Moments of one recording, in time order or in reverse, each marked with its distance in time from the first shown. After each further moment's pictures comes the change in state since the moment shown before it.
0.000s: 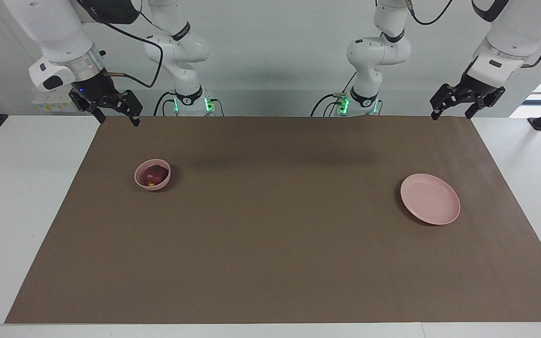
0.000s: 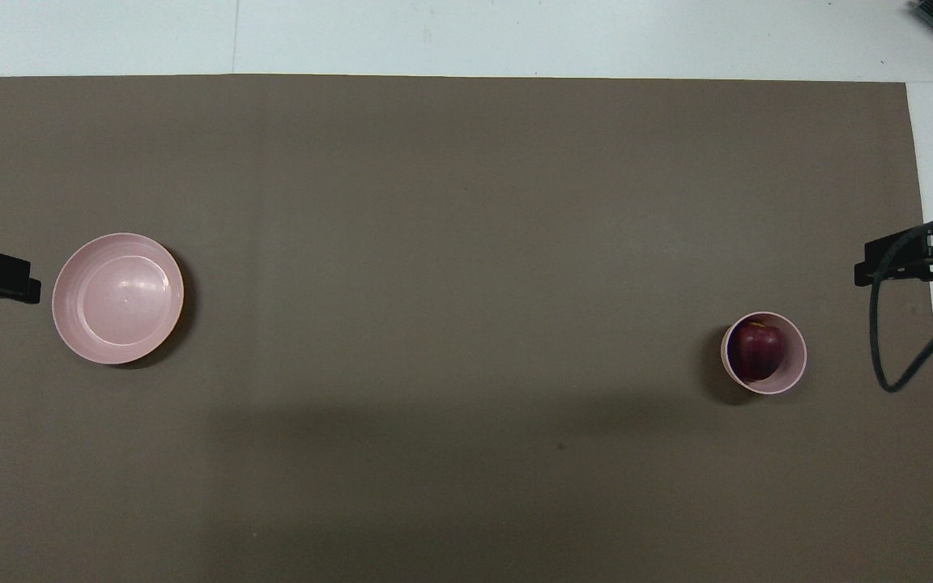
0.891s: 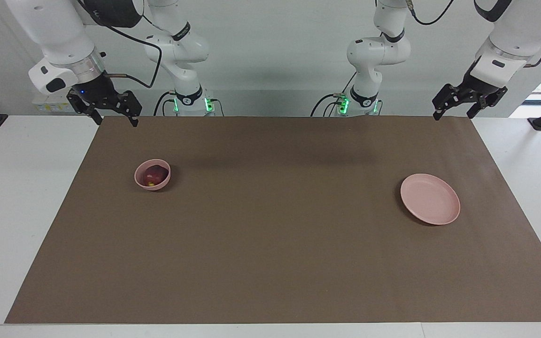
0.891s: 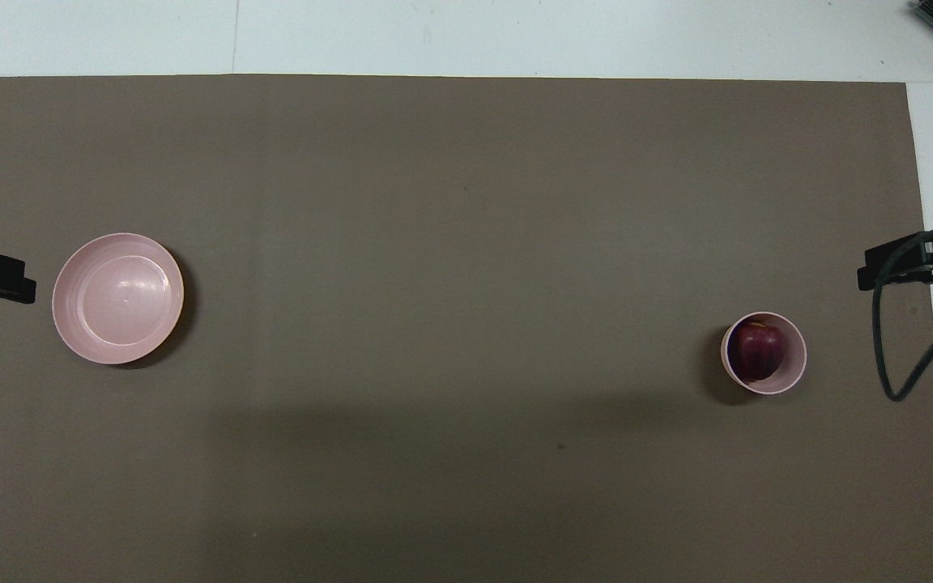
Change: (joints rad) left arm 0.002 0.000 0.000 0.000 0.000 0.000 0.000; right arm 0.003 0.004 0.005 0.004 -0.038 -0.003 -0.075
